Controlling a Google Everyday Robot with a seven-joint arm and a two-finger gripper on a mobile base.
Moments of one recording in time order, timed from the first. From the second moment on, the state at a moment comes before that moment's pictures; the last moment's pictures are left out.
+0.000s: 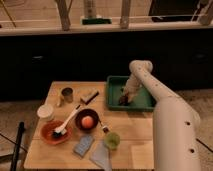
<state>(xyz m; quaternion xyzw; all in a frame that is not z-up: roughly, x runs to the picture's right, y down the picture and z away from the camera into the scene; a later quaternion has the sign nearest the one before) 0.170 0.072 0.951 -0.35 -0.18 -0.19 0.90</state>
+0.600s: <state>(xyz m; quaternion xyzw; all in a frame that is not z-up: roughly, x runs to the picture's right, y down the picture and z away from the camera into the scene) 0.173 0.051 0.932 -0.33 -0.18 -0.19 0.91</state>
